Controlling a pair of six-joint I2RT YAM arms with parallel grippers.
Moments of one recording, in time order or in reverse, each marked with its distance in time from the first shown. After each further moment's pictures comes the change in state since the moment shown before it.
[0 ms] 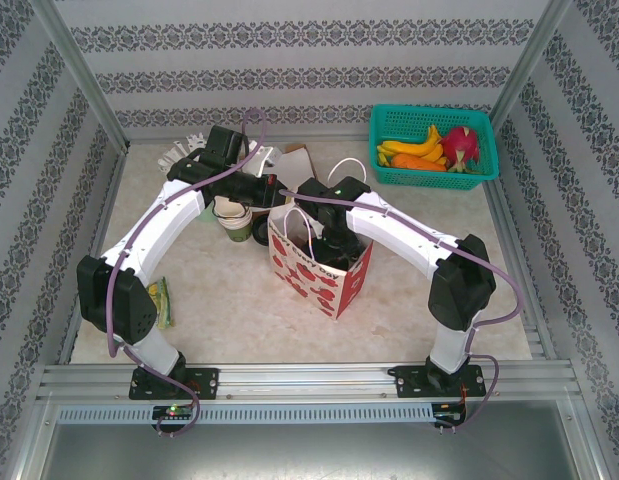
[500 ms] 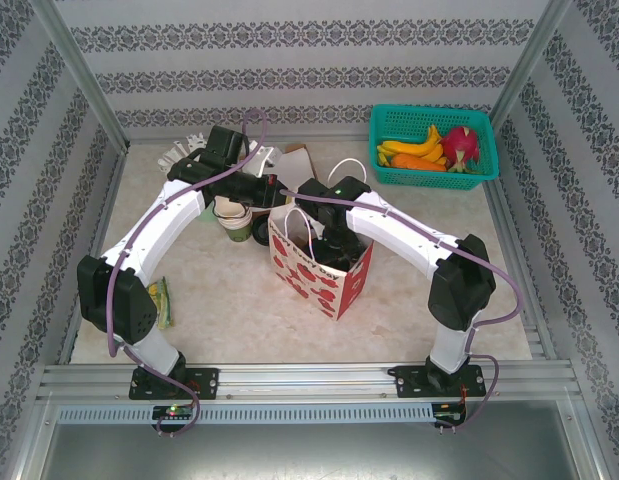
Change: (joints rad) left arm 0.000 0.001 0.000 0.000 0.004 0.000; right arm 0.000 0.000 0.007 -0.026 -0.003 0.015
